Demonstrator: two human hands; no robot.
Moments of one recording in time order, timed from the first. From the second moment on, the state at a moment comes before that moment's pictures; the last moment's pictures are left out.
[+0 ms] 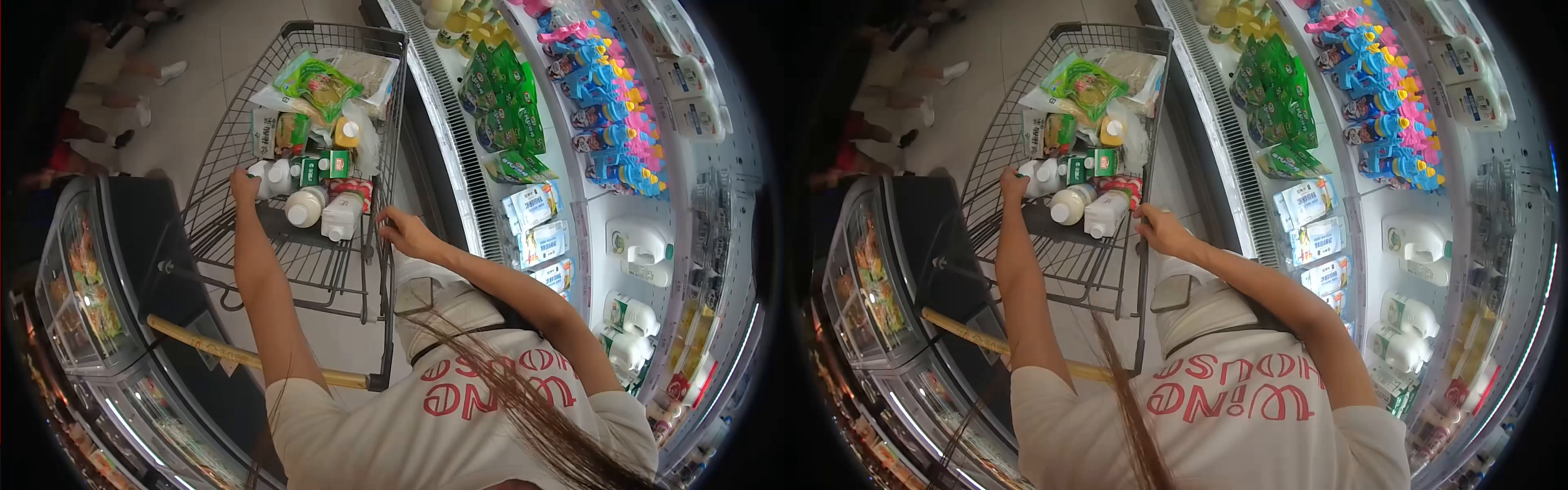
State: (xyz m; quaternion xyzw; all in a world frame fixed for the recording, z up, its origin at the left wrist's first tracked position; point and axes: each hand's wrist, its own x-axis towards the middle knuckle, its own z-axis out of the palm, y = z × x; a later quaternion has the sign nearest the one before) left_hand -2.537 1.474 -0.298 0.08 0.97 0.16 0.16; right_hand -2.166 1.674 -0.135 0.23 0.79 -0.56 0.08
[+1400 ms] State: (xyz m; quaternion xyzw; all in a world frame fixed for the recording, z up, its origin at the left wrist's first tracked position) left_hand -2.303 1.580 0.045 0.19 0.55 0.72 0.39; right_hand -2.237 1.807 0.078 0.29 0.72 -0.62 -0.07
